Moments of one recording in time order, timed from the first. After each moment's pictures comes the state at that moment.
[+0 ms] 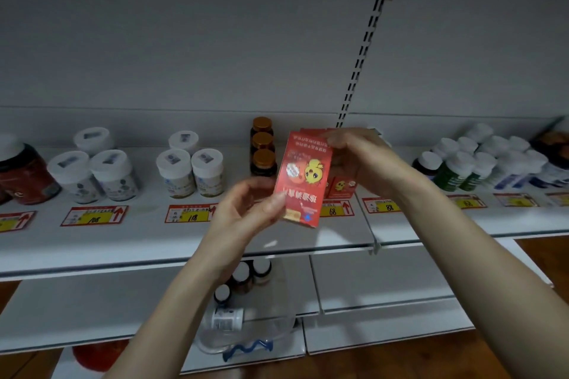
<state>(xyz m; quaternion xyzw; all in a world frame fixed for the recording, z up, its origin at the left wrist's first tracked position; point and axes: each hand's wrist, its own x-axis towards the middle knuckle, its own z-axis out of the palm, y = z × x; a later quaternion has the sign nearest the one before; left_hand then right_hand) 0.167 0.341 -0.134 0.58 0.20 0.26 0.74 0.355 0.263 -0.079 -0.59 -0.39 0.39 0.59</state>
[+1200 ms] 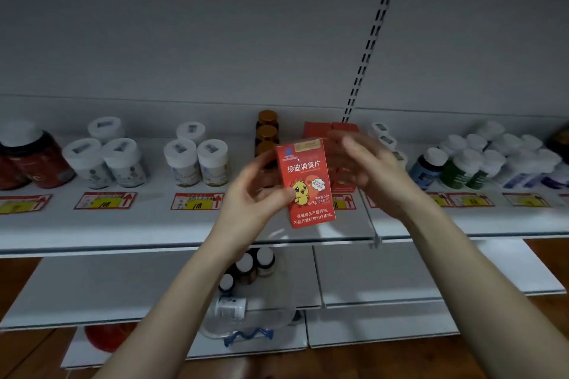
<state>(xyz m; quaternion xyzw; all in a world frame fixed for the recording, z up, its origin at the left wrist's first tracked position) 0.179 0.328 -0.126 0.62 0.21 0.31 0.69 0.349 0.233 -0.101 -0.64 -0.38 0.33 0.59</state>
